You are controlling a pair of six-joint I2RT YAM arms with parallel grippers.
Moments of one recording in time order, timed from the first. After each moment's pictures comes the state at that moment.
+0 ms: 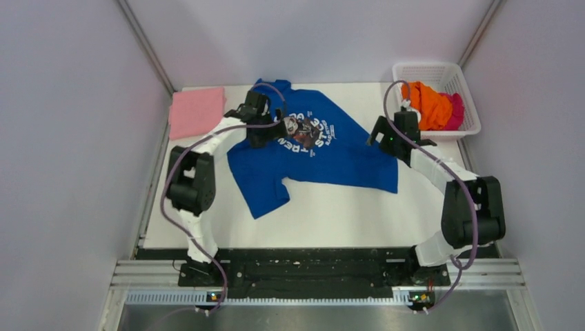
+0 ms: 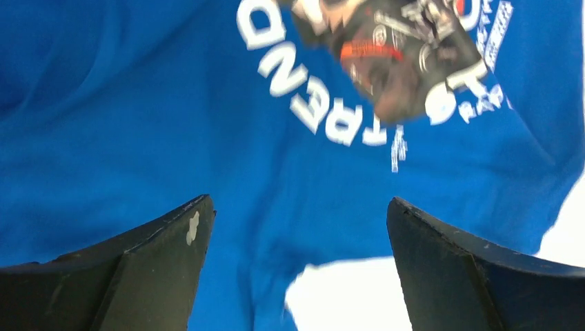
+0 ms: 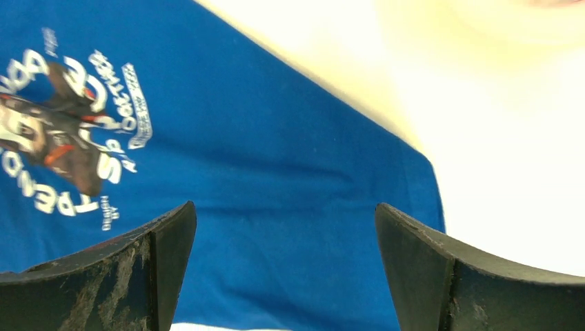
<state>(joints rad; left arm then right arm) -0.33 1.98 1.56 -0.50 0.12 -0.58 0.14 1.56 0.97 -0.16 0.05 0.52</state>
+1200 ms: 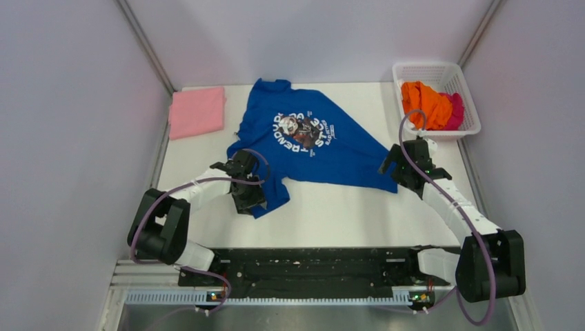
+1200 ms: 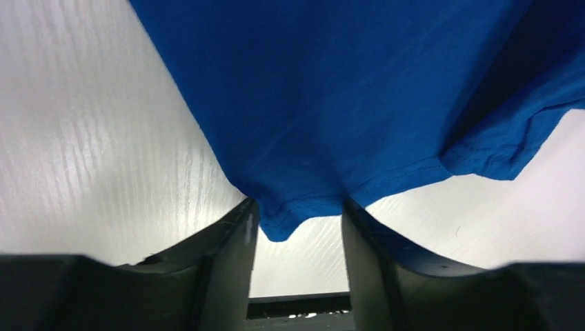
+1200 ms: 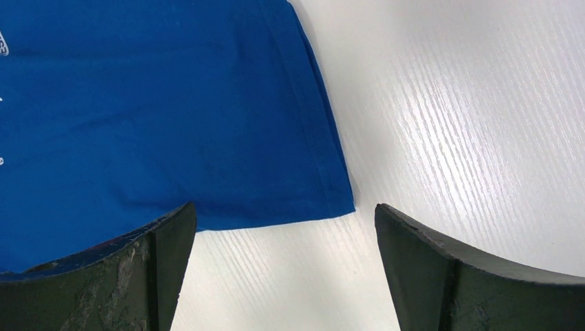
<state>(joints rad) -0.40 1.47 0.77 -0.63 0.08 -0.73 0.13 1.16 0.69 -0.40 0.20 0.59</state>
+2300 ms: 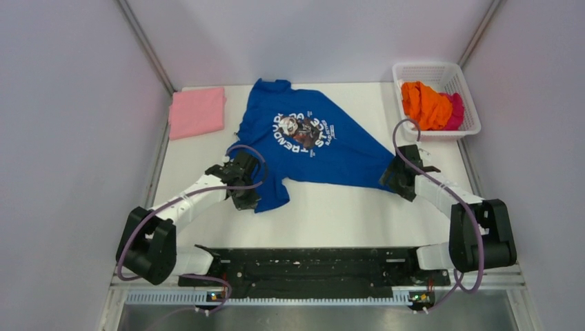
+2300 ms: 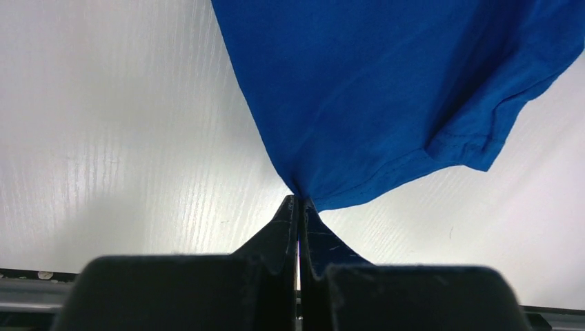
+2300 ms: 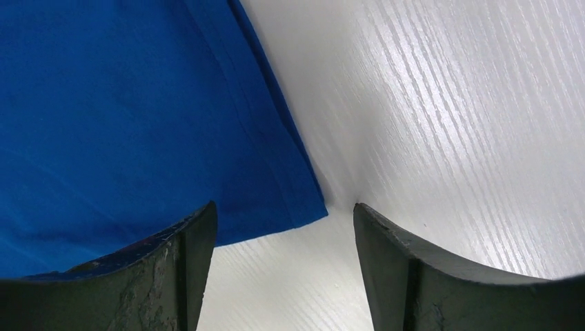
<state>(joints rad) -0.46 1.33 0.79 -0.71 -0.08 -0.82 0.13 1.35 0.65 -0.38 0.22 0.67</state>
